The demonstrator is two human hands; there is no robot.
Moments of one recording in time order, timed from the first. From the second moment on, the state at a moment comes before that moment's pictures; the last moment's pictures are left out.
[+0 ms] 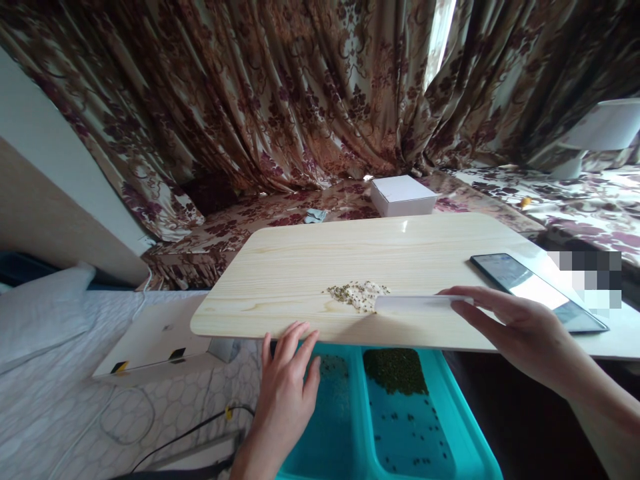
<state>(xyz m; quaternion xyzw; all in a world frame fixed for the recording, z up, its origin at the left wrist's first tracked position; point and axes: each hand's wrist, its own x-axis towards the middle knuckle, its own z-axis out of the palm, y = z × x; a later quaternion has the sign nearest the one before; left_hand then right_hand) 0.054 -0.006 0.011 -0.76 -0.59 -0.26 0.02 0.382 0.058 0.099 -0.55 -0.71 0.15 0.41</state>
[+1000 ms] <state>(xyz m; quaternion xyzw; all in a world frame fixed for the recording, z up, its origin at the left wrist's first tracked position) 0.051 -0.002 0.004 -0.77 -0.58 -0.27 0.05 0.396 0.073 0.090 -0.48 -0.76 0.26 0.36</state>
